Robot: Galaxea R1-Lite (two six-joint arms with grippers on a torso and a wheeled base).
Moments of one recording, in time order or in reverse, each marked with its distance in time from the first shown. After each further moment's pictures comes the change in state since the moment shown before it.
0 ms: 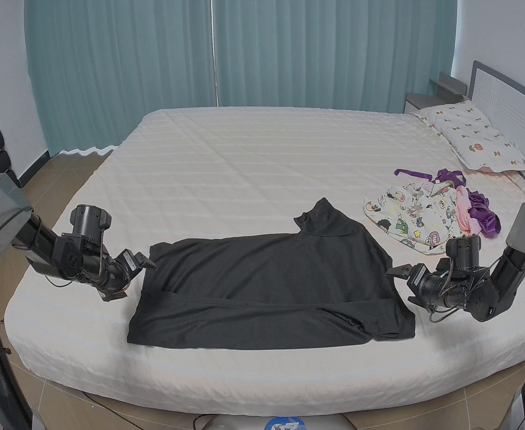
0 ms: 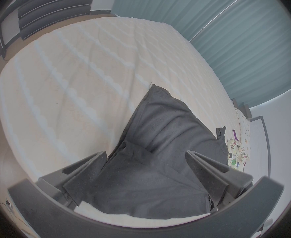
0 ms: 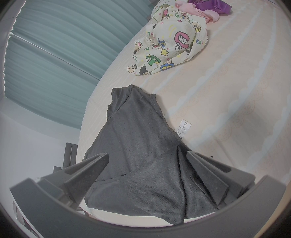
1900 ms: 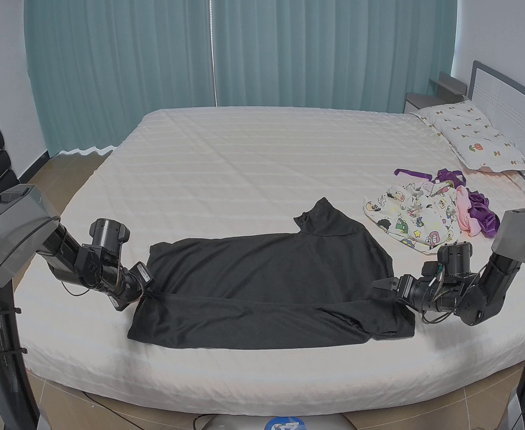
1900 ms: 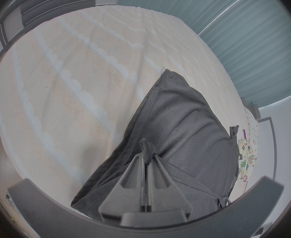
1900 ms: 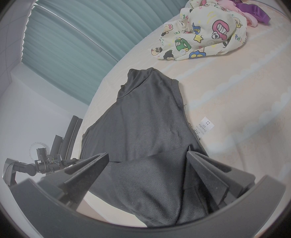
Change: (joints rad) left arm -0.019 0.108 -0.030 -0.007 0.040 -0.038; right arm -0.004 0.115 -0.039 -0.082 0.156 -0.252
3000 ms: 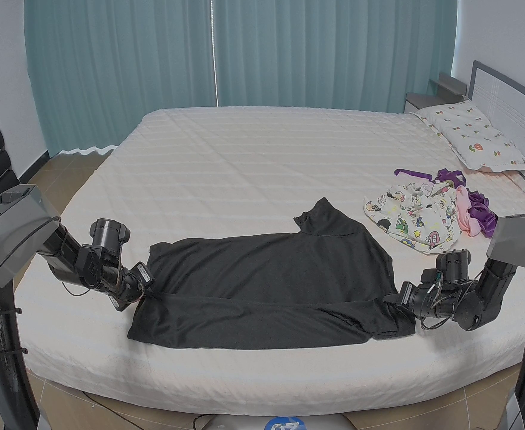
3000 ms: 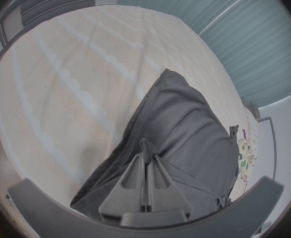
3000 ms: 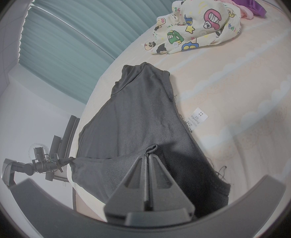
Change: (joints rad) left arm -0.001 0.003 -0.002 -0.001 -0.003 0.000; right arm -0.014 0.044 0.016 -0.029 0.009 0.004
